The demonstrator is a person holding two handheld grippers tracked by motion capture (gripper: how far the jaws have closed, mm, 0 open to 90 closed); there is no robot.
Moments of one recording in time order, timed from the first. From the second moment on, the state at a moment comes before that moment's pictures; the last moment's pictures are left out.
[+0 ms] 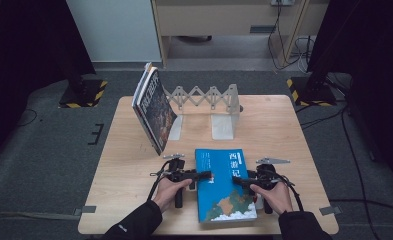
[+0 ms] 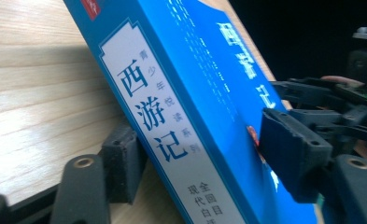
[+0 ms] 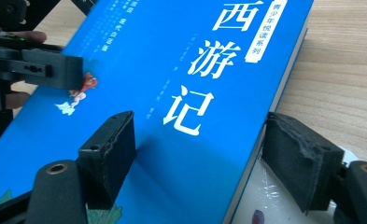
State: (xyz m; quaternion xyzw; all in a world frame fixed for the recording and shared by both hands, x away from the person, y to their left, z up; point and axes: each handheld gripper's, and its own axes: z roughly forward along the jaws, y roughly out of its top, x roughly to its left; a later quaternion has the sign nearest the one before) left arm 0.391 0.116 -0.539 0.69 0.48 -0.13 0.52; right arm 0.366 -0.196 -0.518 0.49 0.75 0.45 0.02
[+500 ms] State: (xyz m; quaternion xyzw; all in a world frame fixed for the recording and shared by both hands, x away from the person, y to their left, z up) left arm 0.391 0.113 -0.531 0.70 0.46 -0.14 0.53; right arm 0.366 -0.198 -0.517 0.50 0.75 0.45 0.02
